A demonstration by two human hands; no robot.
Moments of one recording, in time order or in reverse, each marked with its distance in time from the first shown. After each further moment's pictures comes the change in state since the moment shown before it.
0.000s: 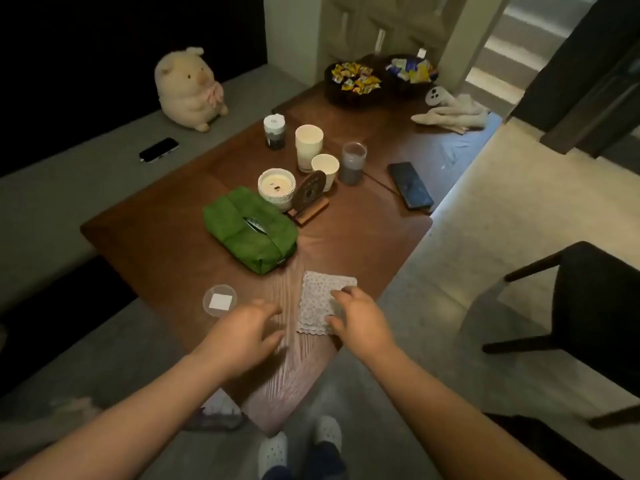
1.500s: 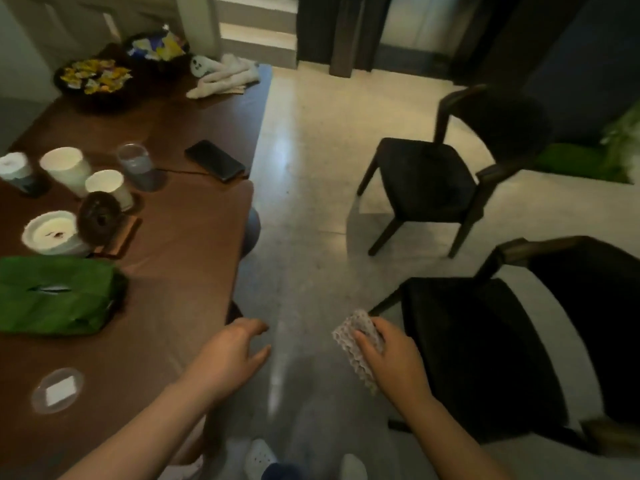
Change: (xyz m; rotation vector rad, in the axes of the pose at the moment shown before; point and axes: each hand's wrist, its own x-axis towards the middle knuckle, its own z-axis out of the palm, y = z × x) left_hand 0.014 0.140 0.056 0.046 -0.313 0.446; right_hand -0.255 0.095 0.020 0.546 0.609 0.692
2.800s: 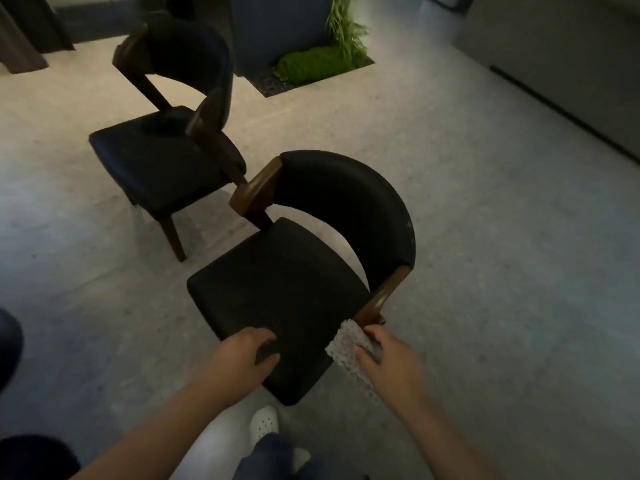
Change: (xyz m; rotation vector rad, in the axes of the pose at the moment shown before) left_hand 0.128 0.415 0.270 0.219 -0.501 0.452; right_hand -0.158 0.324 -0.296 -0.041 0.303 0.636
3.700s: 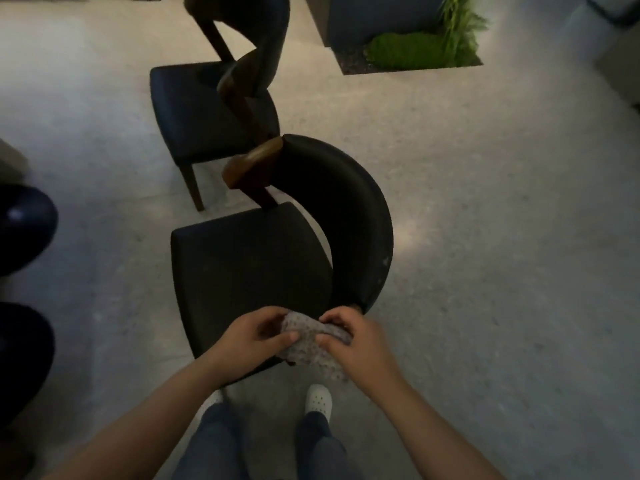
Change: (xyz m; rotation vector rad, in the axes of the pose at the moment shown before) left_hand 0.110 0.171 0.072 -0.726 0.209 -0.138; right_hand 0.150 0.087 -0.113 0.251 -0.409 -0.353
